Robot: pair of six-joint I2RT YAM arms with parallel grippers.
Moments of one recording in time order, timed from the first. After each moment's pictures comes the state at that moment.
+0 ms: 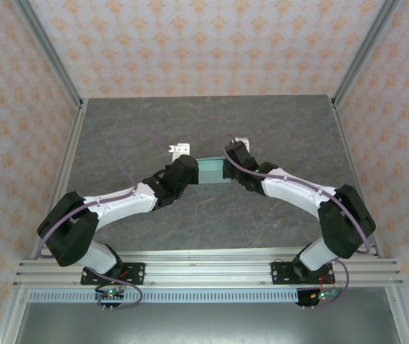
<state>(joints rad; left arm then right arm) -0.72 1.49 0.84 -0.01 -0.49 -0.54 0.68 1.53 0.97 -0.28 0.31 0.51</state>
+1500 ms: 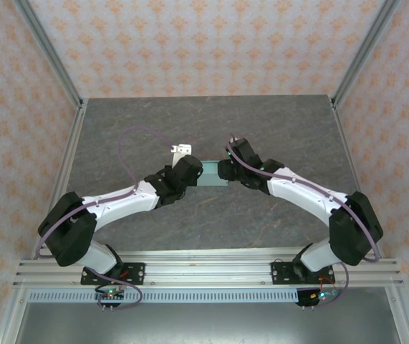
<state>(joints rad) -0.75 1.49 0.90 -0.19 -0.58 -0.52 0.68 1.45 1.02 -0.42 0.13 0.50</state>
